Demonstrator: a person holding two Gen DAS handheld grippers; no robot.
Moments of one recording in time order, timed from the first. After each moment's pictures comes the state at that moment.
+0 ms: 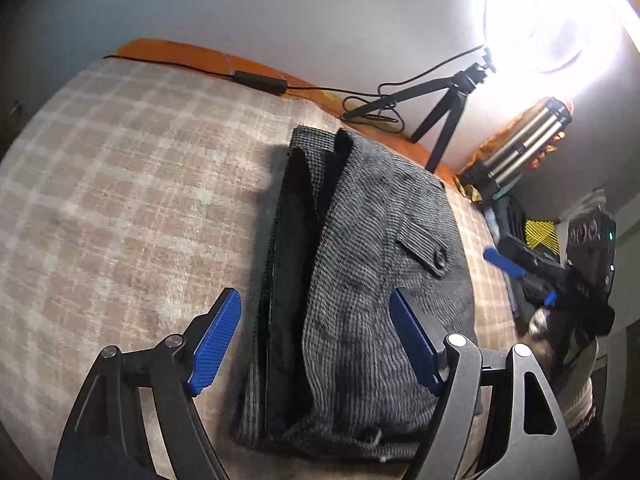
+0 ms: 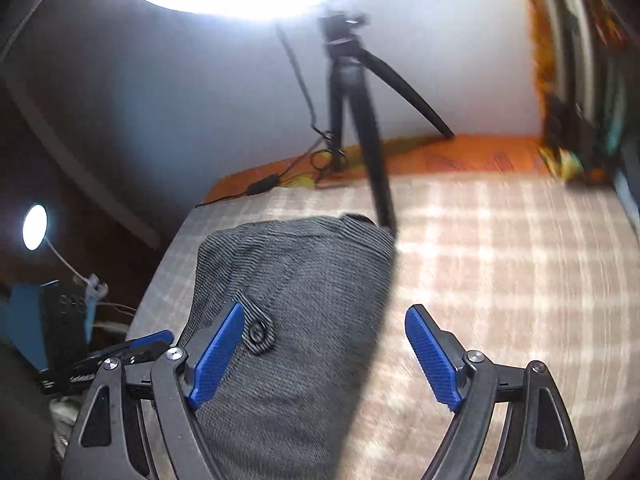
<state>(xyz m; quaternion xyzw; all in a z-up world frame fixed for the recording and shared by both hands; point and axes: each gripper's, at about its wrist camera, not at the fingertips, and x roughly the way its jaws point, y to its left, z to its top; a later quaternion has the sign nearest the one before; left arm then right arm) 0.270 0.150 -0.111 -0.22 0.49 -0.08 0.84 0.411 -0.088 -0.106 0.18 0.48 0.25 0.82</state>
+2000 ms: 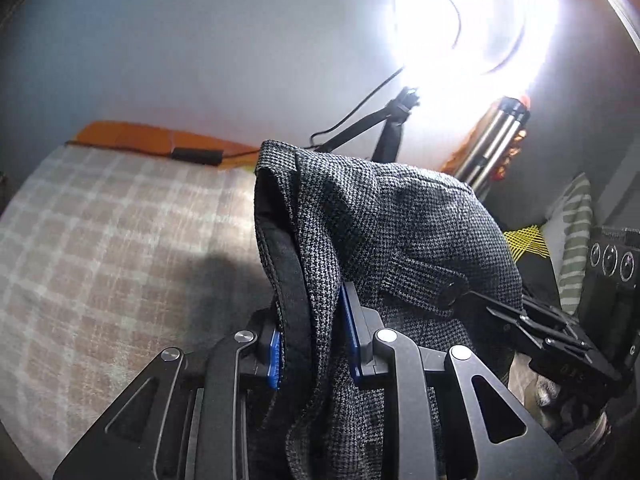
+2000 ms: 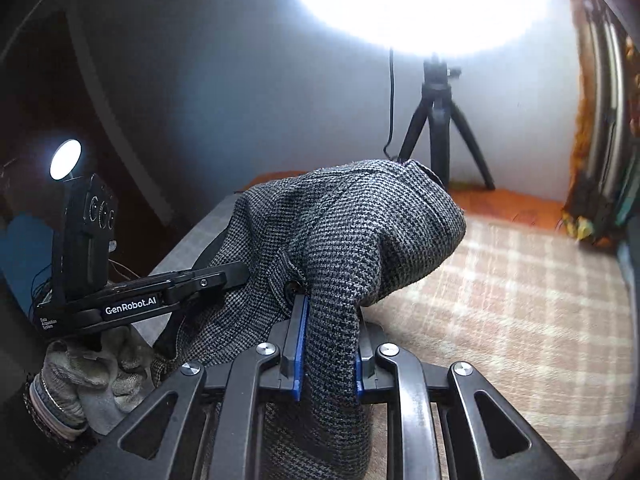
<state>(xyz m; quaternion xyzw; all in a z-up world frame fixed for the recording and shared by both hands) 0.274 0.106 -0.075 -0.16 0.39 -0.11 0.90 0.336 -0.047 -0.056 0.07 0.40 0.31 0.86</state>
